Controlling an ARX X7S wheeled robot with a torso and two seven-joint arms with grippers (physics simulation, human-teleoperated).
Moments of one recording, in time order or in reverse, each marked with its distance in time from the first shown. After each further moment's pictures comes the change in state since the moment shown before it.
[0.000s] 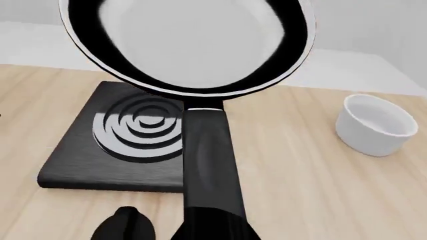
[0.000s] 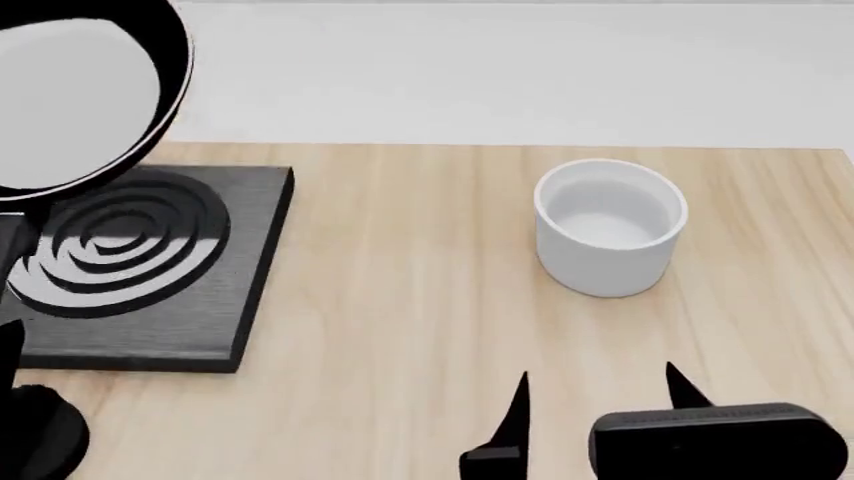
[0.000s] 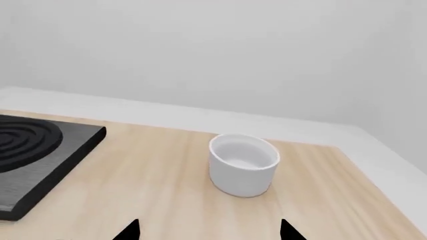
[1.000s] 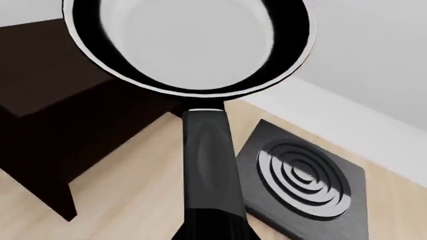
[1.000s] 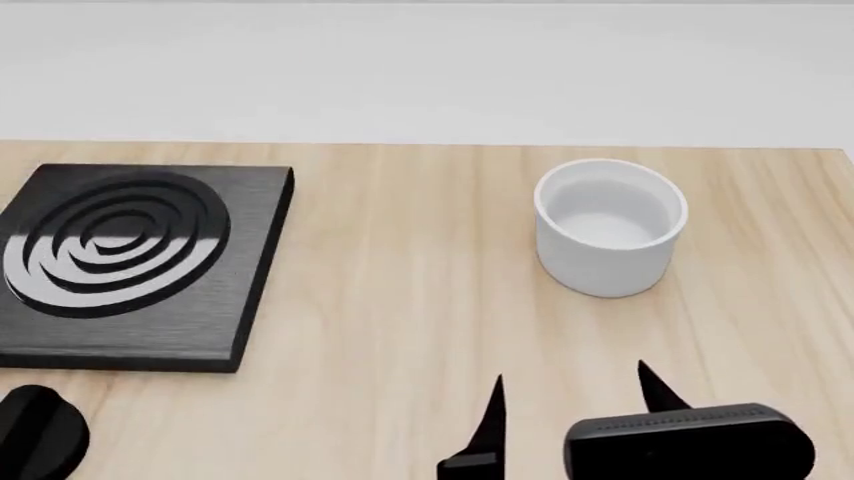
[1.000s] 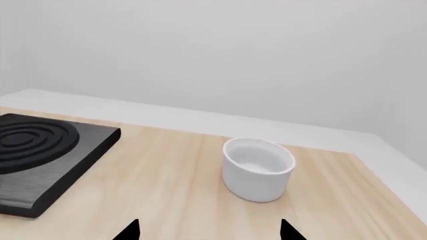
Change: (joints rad) left arm 0.308 -0.531 -0.629 -0.275 -0.151 0.054 0.084; right arm -0.021 0.030 -0.073 0.045 -0.010 -0.111 0.001
